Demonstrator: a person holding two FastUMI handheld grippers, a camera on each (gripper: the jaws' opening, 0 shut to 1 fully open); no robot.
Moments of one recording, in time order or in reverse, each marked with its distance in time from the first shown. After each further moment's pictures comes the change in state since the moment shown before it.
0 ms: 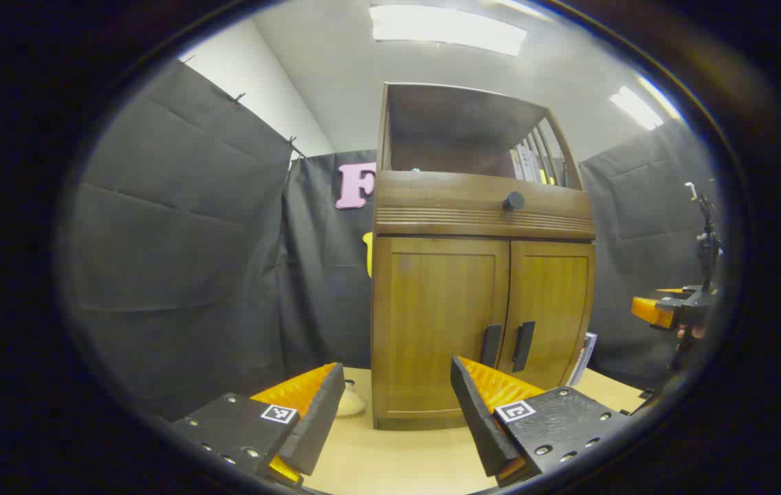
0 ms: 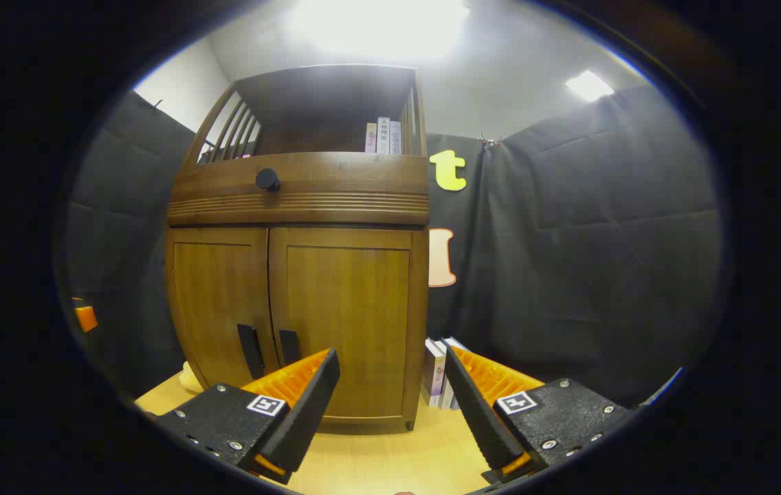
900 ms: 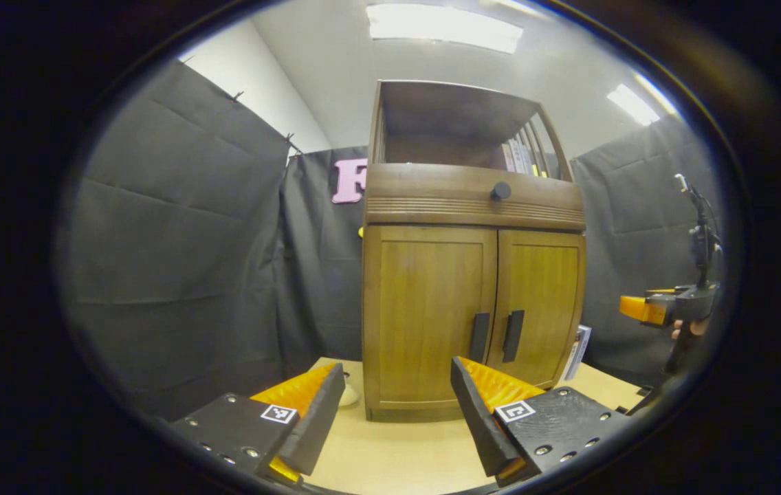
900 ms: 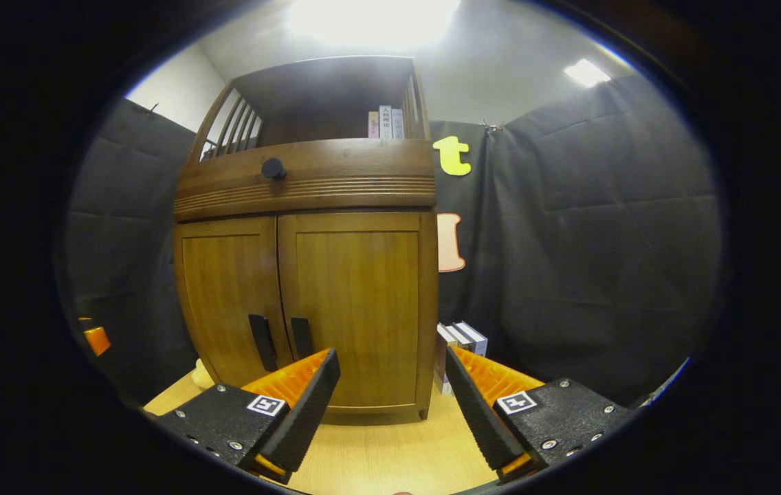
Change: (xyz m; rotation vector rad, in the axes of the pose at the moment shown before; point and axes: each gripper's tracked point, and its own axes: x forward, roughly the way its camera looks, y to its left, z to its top) left arm -0.005 -0.006 -0.014 -0.009 0.032 0.014; right arm 0.000 0.014 -0.019 0.031 0.062 0.045
